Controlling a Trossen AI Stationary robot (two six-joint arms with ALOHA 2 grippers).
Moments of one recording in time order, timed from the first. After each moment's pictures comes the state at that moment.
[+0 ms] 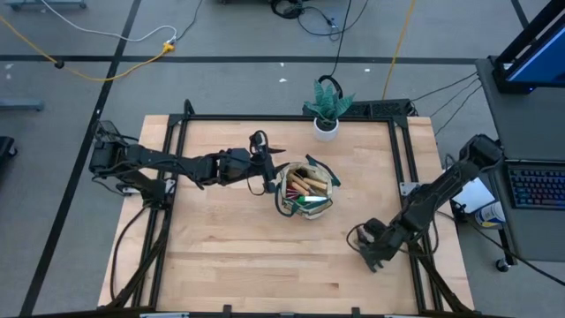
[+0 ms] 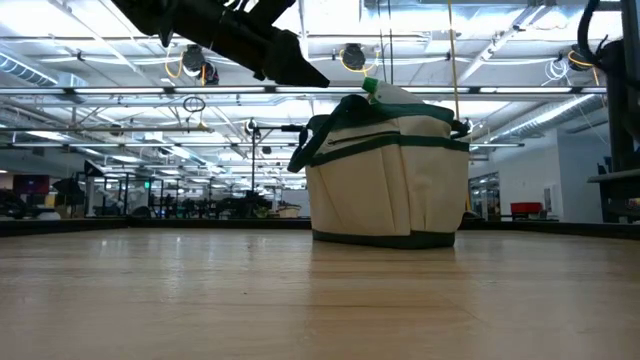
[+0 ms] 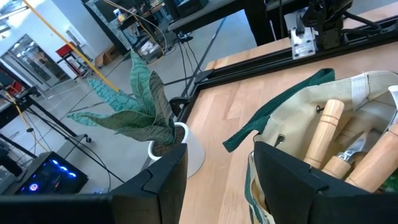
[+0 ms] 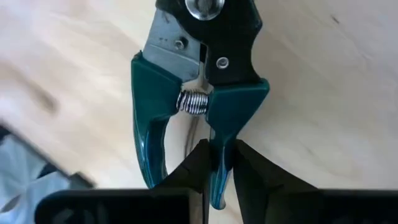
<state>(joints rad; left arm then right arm) 0.05 1.48 0.87 0.37 -0.37 0.38 0.76 1.22 0.50 -0.43 -0.13 1.77</state>
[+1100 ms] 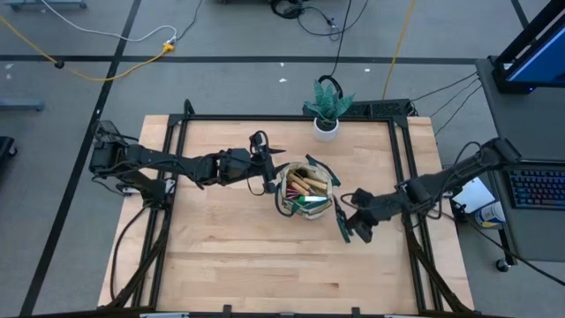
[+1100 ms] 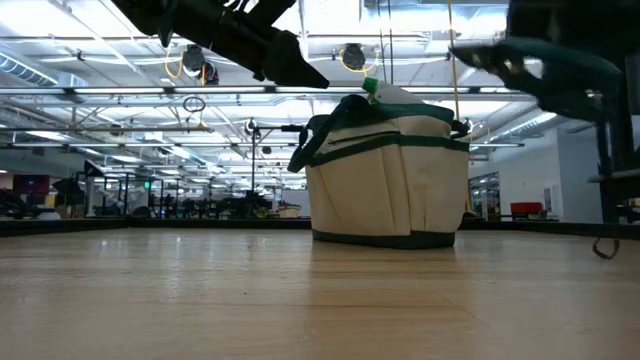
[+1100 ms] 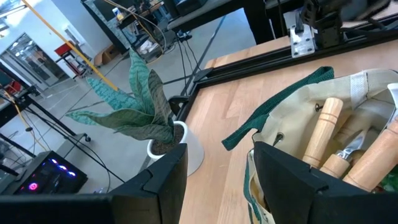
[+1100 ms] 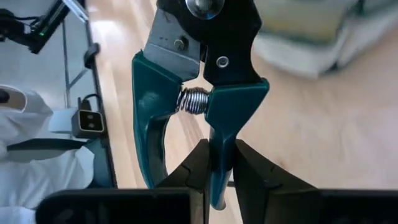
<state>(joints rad) 0.05 1.48 0.87 0.36 -0.36 0.38 0.40 0.96 0.63 -0.42 0.05 0.97</state>
